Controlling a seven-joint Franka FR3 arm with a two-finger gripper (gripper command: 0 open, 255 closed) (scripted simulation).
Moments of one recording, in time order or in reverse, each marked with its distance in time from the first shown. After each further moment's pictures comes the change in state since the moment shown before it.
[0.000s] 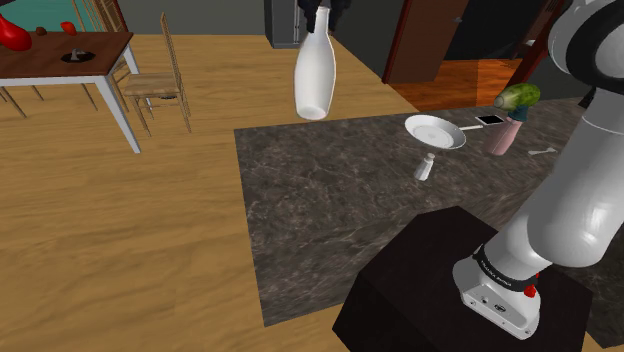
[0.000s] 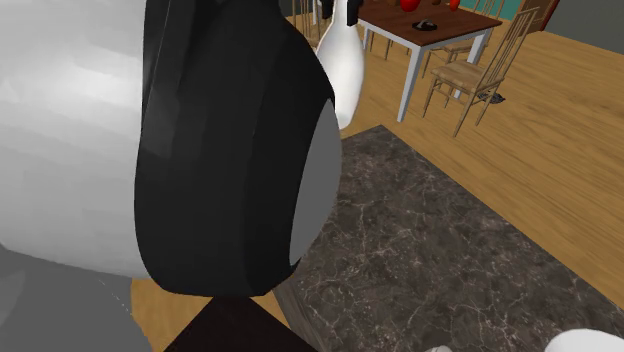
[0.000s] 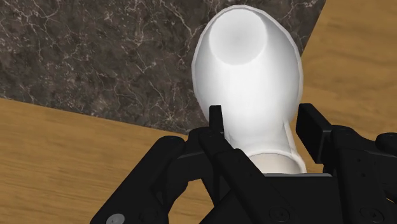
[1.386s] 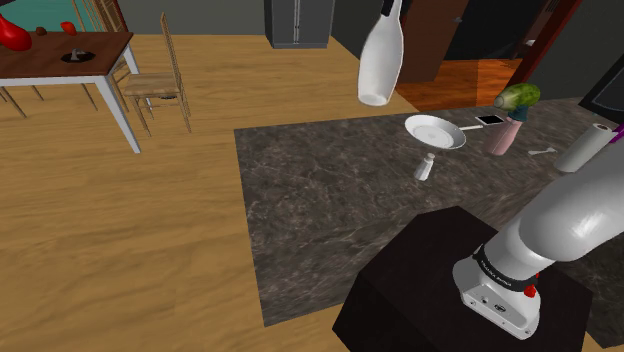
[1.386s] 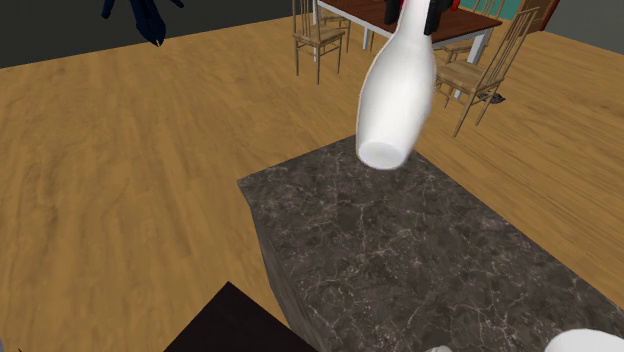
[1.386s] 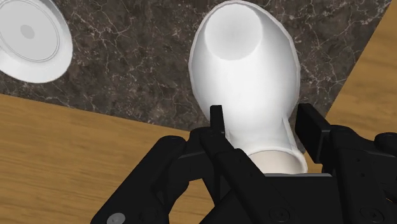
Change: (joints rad) arm -0.195 -0.349 -0.133 -0.332 0.109 0.006 -0.292
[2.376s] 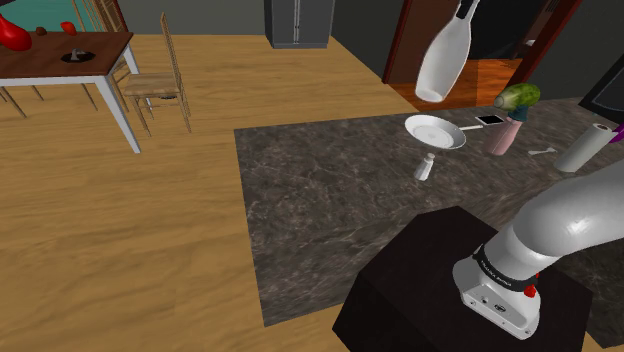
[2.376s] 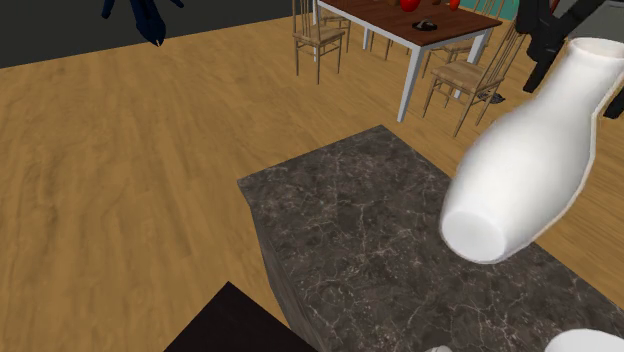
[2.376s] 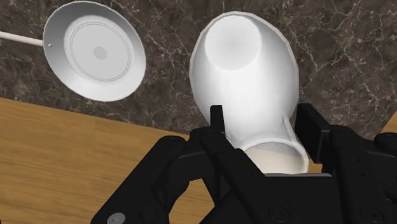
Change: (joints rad) arm -0.128 -0.217 -0.243 -0.215 -0.012 0.003 -0.369
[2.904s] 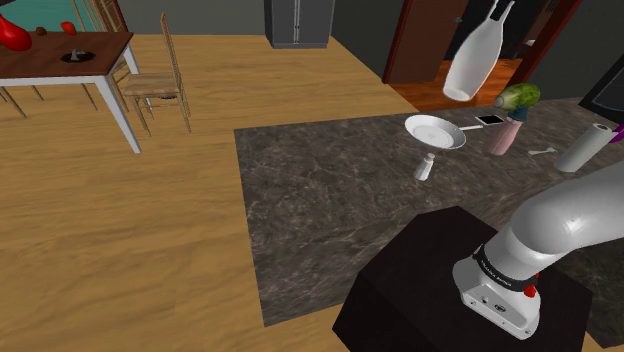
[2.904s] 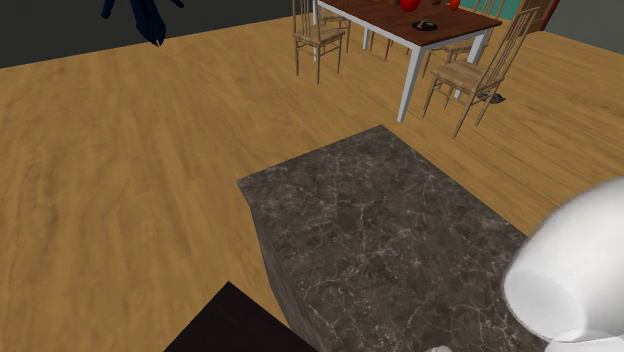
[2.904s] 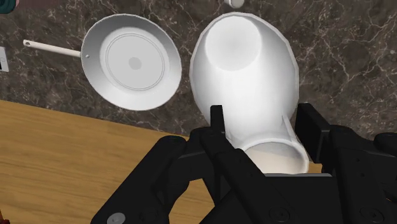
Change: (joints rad) arm -0.056 -0.013 -0.140 0.002 -0.028 -0.010 -0.197
